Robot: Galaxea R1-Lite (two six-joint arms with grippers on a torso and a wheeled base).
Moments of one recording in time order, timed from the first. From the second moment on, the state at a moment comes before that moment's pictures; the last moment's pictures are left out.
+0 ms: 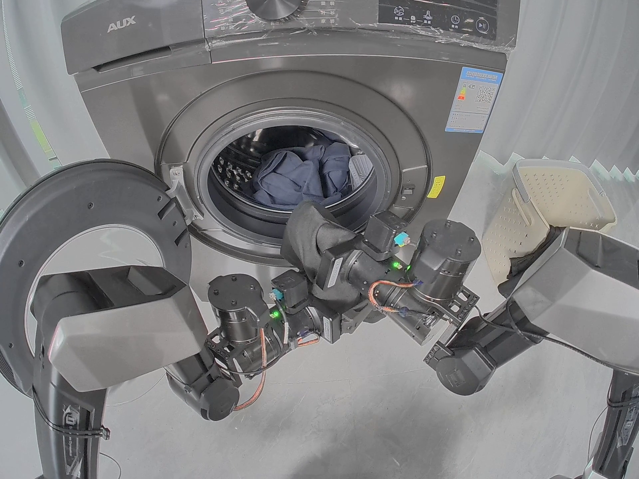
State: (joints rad) left arm -0.62 2.33 -0.83 -1.55 -0.20 -0.03; right arm 0.75 2.19 -1.03 -1.37 -0.05 0.10
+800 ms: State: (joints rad) left arm -0.52 2.37 -0.94 -1.55 -0.10 -0.07; right arm 0.70 2.15 -1.01 -1.36 -0.09 0.15
